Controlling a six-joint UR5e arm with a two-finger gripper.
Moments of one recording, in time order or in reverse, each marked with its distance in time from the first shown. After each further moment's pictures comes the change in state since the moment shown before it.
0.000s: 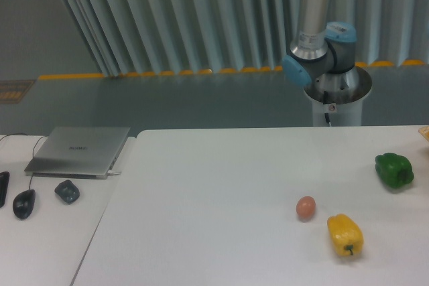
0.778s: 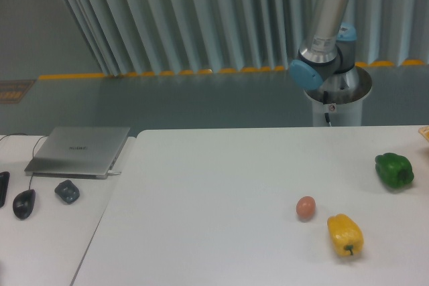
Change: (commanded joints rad) arm 0.340 -0.075 -0.069 0.159 -0.229 0.093
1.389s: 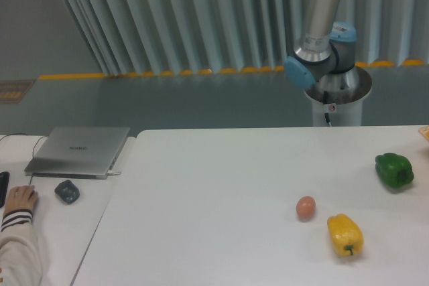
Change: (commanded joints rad) arm -0.040 0.003 0.011 0.000 -0.018 -0.189
